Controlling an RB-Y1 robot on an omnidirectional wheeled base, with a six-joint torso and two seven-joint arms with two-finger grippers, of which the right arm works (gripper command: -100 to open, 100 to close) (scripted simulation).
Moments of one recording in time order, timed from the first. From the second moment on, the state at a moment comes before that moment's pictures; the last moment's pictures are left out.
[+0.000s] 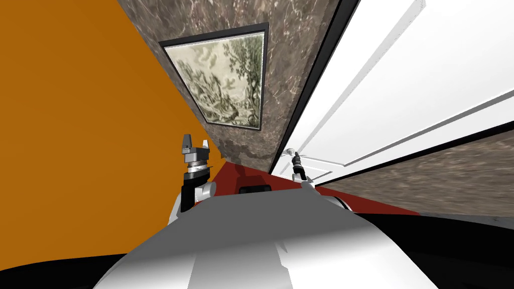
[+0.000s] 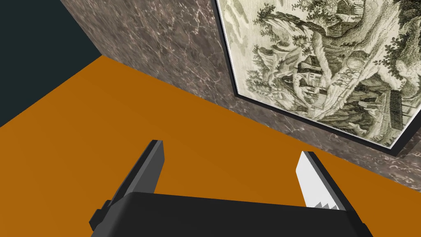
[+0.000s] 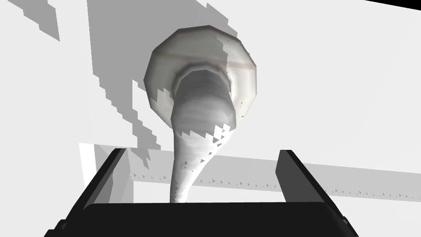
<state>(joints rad) -0.13 -0.34 -0.19 -0.66 -0.18 -0.70 -0.07</state>
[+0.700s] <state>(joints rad) -0.12 -0.34 -0.19 -0.66 -0.19 -0.69 -0.07</state>
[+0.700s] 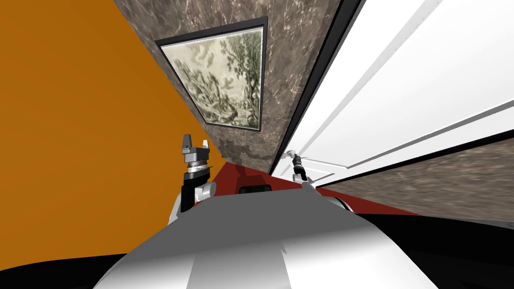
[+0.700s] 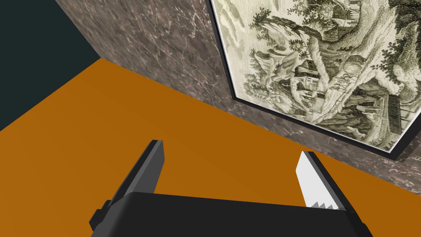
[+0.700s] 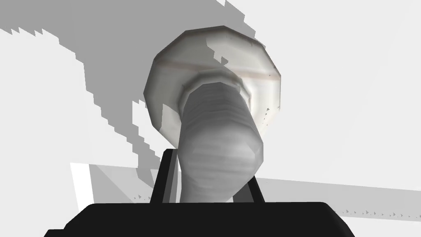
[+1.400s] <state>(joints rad) -0.10 -0.37 -0.14 -0.68 -0.16 -0.71 -0.13</state>
